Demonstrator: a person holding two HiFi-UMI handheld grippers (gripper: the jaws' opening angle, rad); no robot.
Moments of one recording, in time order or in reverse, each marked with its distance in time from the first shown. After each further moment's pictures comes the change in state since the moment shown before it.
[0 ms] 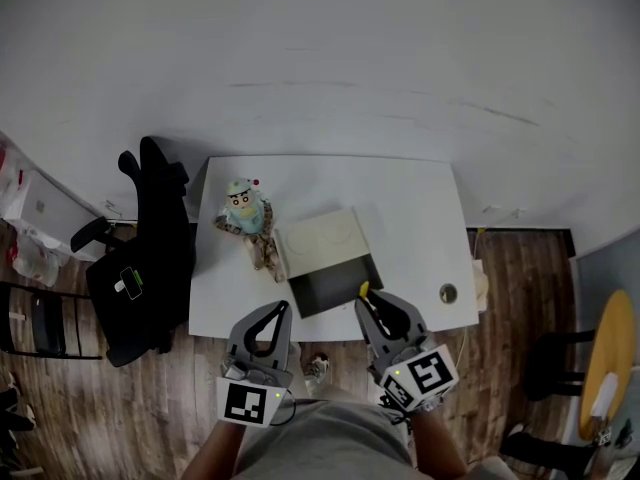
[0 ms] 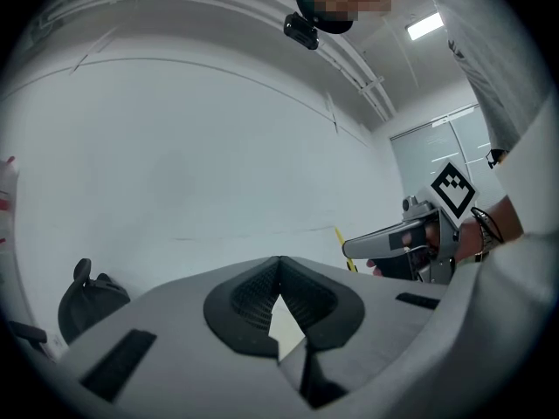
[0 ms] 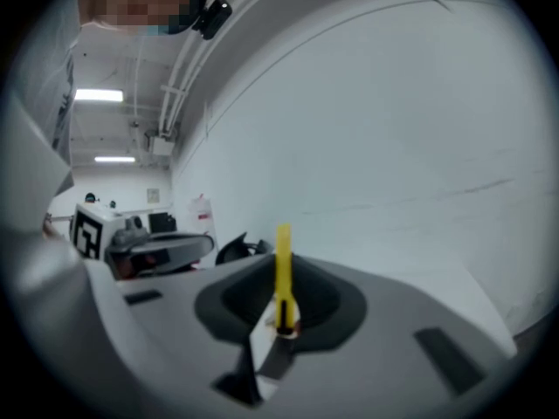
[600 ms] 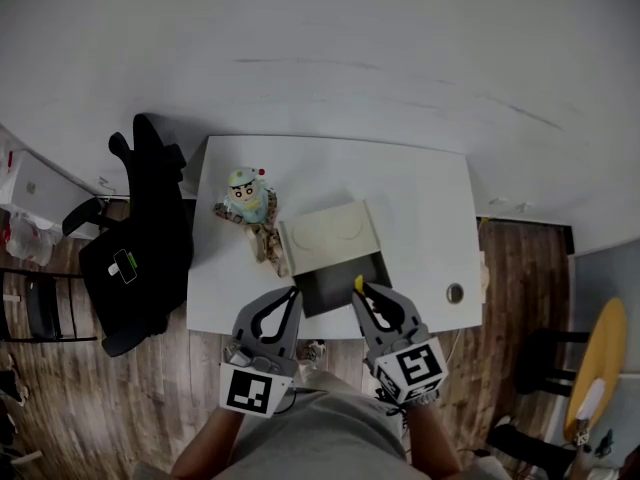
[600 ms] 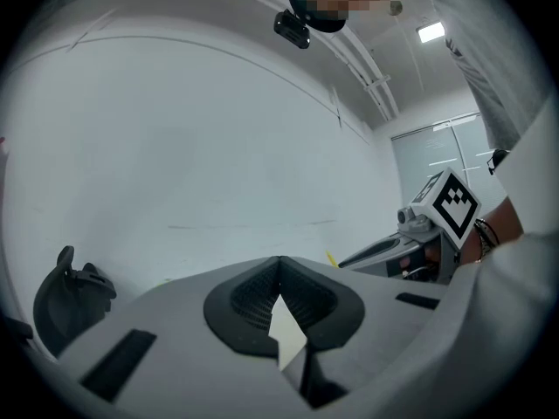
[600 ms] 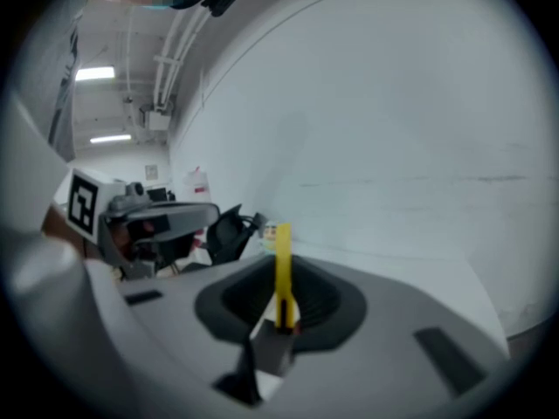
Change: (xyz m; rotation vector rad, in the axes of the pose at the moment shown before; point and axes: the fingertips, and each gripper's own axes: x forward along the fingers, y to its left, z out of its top) left arm 0.045 0.028 -0.015 -0.046 0.040 -0.047; right arm 0.056 -0.015 -0.039 -0.053 0.184 -0.010
